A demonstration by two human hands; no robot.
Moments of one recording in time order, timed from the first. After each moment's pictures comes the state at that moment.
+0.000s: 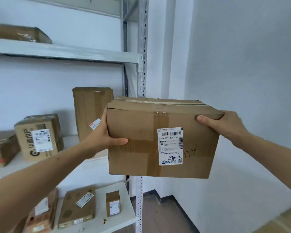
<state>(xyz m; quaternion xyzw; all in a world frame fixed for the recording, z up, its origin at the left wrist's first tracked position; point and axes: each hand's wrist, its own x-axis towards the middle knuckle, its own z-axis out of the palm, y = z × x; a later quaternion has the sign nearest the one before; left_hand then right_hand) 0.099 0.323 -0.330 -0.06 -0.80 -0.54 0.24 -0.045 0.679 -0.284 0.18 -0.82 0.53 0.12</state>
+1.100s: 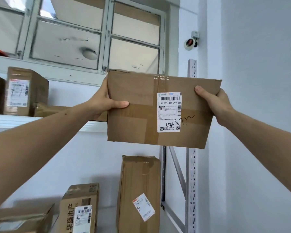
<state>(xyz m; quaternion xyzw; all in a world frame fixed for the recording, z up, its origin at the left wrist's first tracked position) 0.174 0.080 -0.010 -0.14 -0.77 -0.45 0.42 -0.009 0.396 -0.003 0.34 -0.59 0.70 0.21</state>
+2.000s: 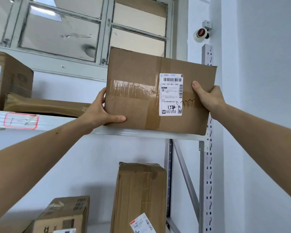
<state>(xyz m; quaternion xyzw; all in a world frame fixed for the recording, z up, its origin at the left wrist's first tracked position) 0.051 0.002 -0.049 -0.09 -0.77 -0.42 0.48 -0.161 0.294 0.025 0.31 -0.62 0.67 0.25</state>
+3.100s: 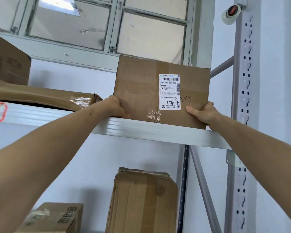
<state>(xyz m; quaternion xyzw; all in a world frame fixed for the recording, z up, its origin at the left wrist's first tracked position) -0.070 -0.029 -0.010 0.29 -0.86 -0.22 0.37 -0.324 0.184 0.008 0.35 -0.72 0.58 0.14</state>
